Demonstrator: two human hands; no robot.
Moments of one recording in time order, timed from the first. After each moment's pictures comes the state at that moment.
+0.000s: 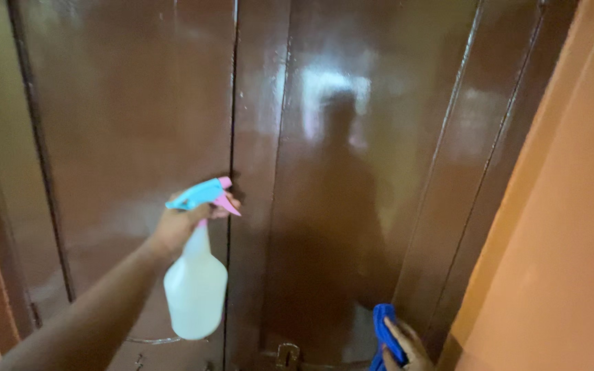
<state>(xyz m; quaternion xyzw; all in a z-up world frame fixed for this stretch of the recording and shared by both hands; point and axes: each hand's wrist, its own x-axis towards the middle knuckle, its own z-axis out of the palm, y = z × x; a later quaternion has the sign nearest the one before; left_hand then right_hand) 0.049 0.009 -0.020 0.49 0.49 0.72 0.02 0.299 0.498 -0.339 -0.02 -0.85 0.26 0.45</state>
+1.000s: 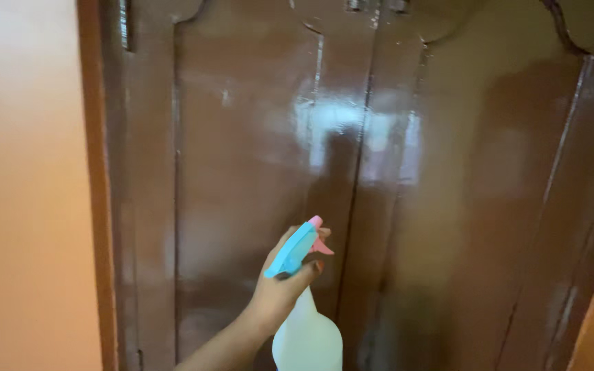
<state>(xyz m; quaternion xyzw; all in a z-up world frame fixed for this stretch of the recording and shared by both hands) 0.118 -0.113 0.021 0.50 0.46 0.74 0.02 0.133 0.175 -0.230 0.00 -0.89 0.42 0.19</state>
